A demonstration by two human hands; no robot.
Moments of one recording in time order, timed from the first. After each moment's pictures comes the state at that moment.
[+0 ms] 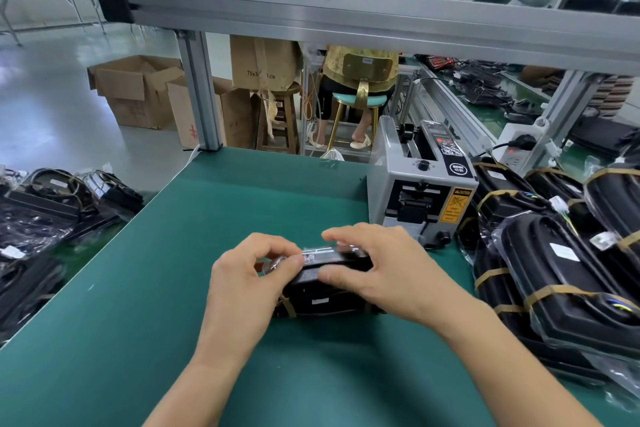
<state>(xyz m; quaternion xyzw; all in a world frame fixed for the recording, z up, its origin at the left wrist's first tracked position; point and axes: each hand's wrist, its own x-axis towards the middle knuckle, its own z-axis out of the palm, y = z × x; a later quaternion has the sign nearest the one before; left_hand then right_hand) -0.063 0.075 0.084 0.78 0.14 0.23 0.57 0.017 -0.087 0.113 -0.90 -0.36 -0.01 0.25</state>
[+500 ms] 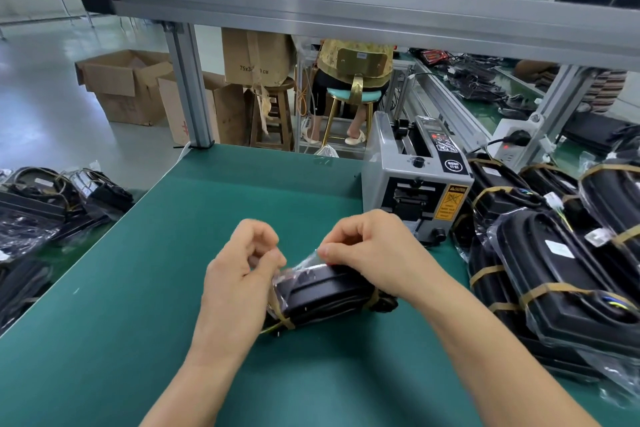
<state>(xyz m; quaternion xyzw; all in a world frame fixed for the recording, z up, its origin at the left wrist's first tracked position) -0.055 0.075 0.077 0.78 0.13 0.24 0.56 0.026 -0.075 0.123 -0.90 -0.23 0.08 0.37</state>
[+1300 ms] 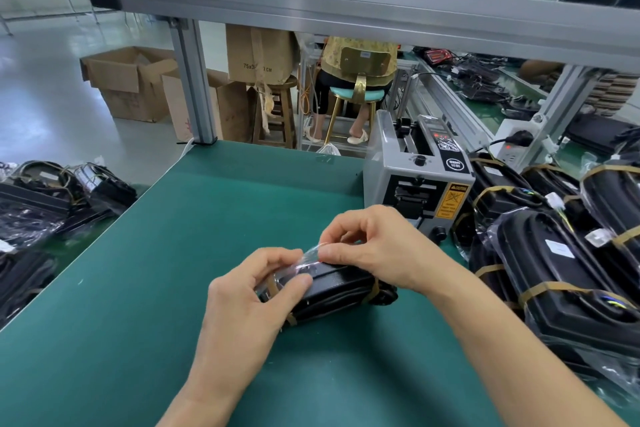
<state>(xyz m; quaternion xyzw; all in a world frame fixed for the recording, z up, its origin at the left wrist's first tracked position) -0.078 0.066 0.066 0.78 0.06 0.25 0.57 0.032 -0.085 0.128 -0.86 -0.33 0.12 0.37</state>
